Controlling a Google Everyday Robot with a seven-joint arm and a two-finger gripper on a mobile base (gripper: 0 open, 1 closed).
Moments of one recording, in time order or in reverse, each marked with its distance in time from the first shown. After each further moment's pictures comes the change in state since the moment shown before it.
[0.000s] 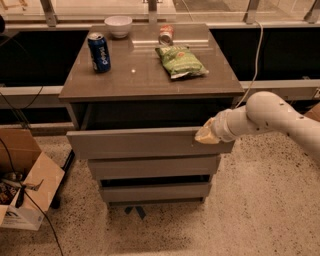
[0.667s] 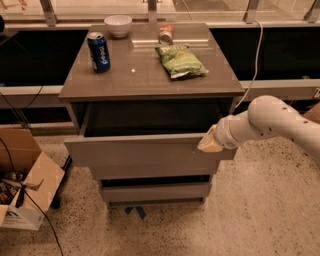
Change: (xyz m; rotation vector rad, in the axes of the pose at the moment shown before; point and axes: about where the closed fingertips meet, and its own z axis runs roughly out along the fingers) arm 0.011 0.027 -0.009 -0.046 0.049 0.005
